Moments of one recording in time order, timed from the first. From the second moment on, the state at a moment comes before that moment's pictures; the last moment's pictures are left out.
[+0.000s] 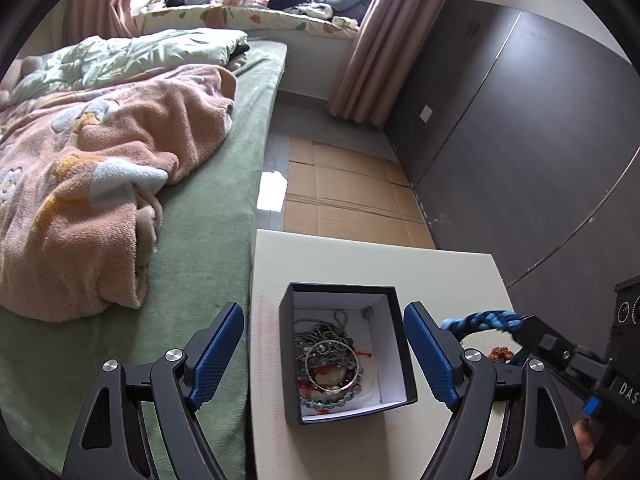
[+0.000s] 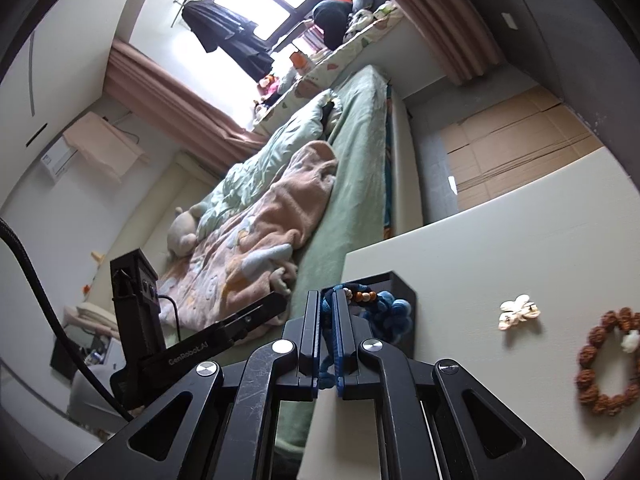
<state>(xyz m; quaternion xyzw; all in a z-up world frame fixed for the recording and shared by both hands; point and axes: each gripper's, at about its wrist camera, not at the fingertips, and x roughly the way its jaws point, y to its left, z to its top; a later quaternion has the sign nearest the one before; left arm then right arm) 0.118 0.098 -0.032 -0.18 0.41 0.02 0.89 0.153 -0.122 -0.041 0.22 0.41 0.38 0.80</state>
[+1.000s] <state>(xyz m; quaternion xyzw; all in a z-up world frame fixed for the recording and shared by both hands) 0.113 0.089 -0.031 -0.19 0.40 0.01 0.90 0.149 -0.160 -0.058 0.13 0.47 0.26 0.83</state>
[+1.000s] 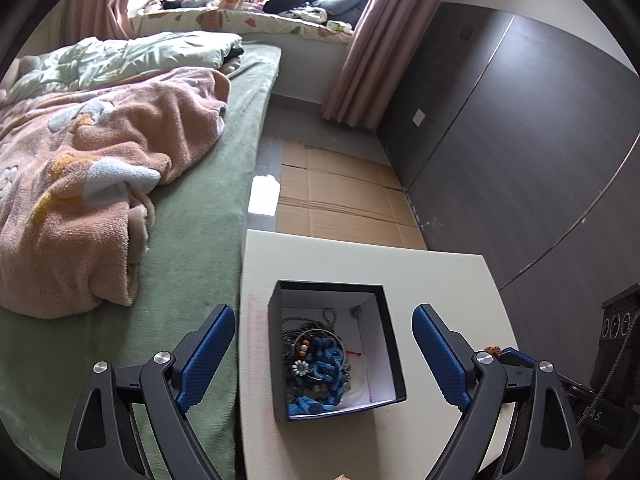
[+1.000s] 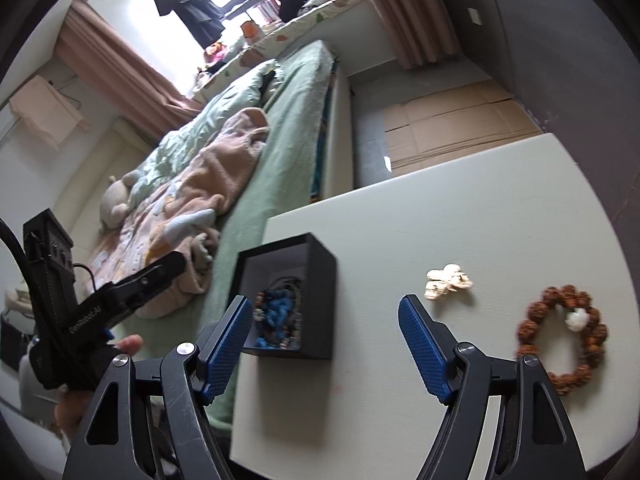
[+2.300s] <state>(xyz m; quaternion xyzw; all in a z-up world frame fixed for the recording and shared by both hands) 0.151 -0.056 -0.059 -0.09 0.42 -0.09 0.90 0.173 -0.300 -0.126 0.15 0.56 0.02 0.81</state>
